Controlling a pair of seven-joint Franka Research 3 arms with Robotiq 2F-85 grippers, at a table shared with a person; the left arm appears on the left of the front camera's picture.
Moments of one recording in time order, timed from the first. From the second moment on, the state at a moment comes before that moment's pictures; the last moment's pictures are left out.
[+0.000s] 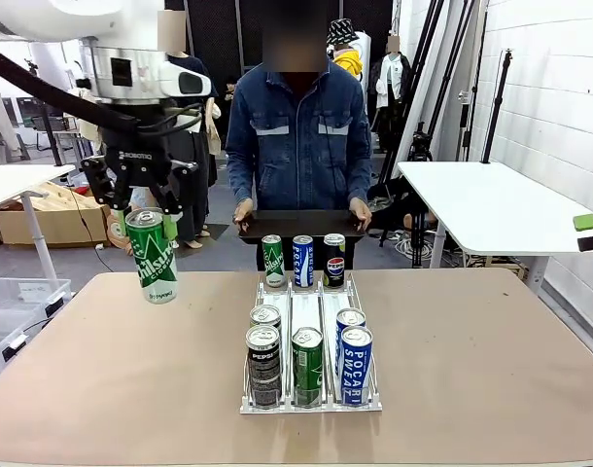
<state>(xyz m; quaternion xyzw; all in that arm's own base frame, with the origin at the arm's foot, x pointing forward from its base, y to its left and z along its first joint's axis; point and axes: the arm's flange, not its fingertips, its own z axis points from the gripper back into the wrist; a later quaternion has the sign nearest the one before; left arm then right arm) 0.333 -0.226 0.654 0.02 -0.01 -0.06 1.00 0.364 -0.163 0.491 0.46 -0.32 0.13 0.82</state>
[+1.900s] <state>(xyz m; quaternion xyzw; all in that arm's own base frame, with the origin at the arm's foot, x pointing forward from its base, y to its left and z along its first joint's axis) 0.323 -0.215 0.656 0.00 0.00 -0.04 1.00 0.364 -0.163 0.491 0.46 -0.32 0.13 0.82</state>
